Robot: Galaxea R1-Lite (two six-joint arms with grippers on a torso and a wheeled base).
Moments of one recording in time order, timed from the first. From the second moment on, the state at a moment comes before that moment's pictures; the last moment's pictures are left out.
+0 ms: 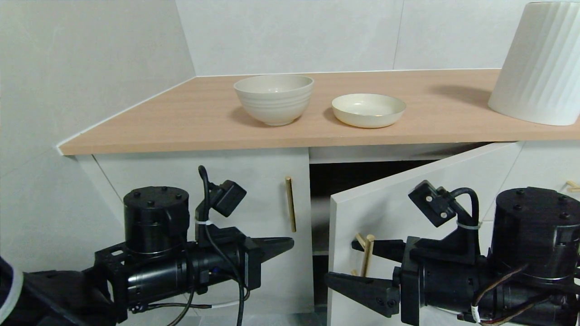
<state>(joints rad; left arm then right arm) -0.55 1.71 -0.51 -0.87 -0.45 -0.27 0.84 1.58 -0.53 -0.87 0.33 0.36</state>
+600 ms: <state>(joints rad) -0.67 1.99 -0.60 -1.34 -0.42 -0.37 0.85 1.56 -0.53 -0.86 0.33 0.36</state>
